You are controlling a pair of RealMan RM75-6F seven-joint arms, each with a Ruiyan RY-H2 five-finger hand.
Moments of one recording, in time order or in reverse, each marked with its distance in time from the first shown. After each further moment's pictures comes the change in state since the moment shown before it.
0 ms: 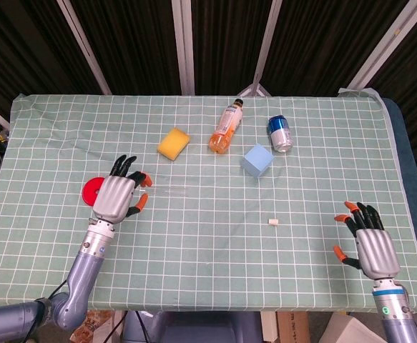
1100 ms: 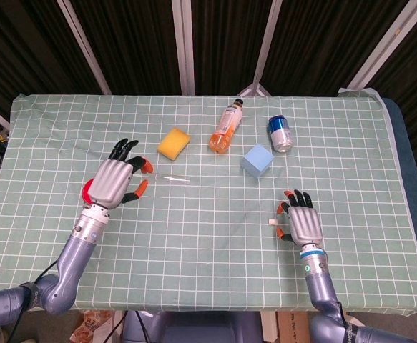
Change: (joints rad) left arm -0.065 0.117 -0.029 0.005 0.010 -0.078 -0.155; right arm 0.276 -0.417 0.138 0.149 0.437 -0.166 -0.404
